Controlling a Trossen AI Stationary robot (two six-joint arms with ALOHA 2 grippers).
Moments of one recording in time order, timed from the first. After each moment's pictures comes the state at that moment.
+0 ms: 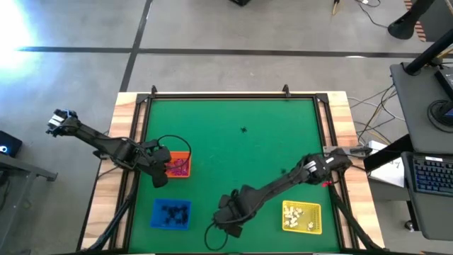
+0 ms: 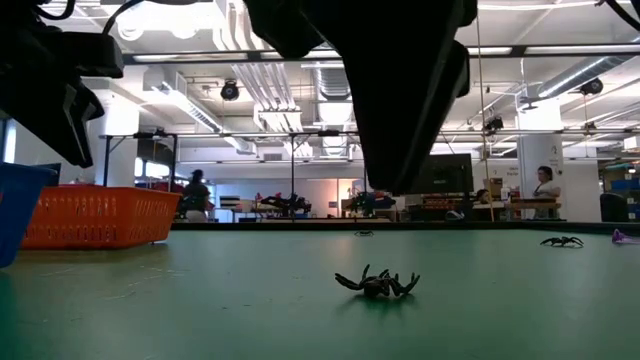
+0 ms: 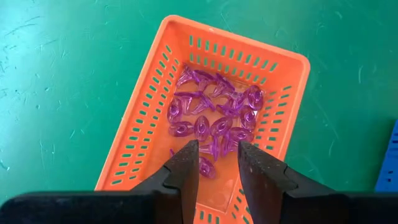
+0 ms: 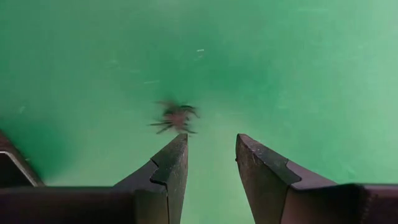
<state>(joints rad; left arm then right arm) -0.42 0.88 0.61 -0.92 -0.33 -0.70 0.45 2.40 2.20 -1.27 -0.01 0.88</state>
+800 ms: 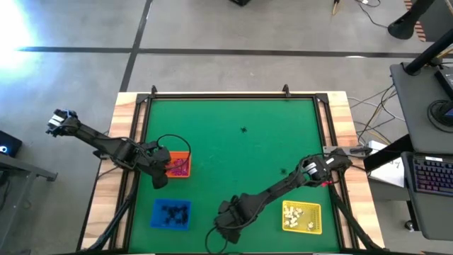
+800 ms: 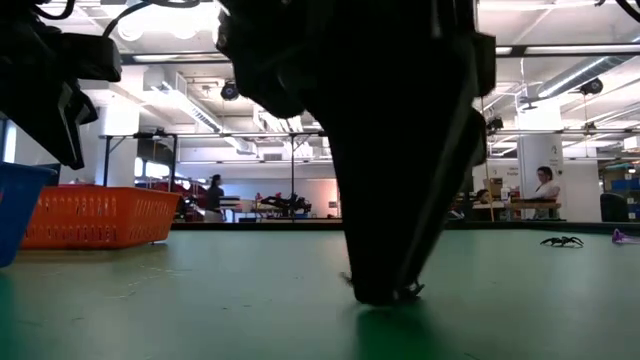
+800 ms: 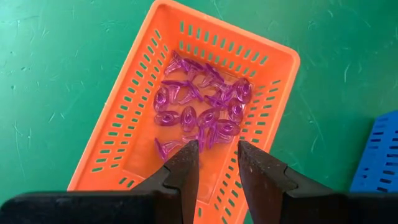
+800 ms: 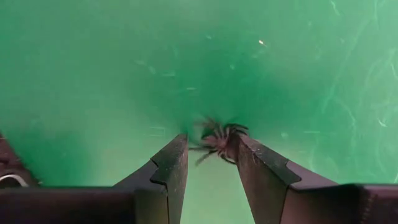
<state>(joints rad) -0.42 0.88 0.61 -0.92 -0.28 -0.77 0.47 2.40 2.03 -1.00 -0.08 0.94</state>
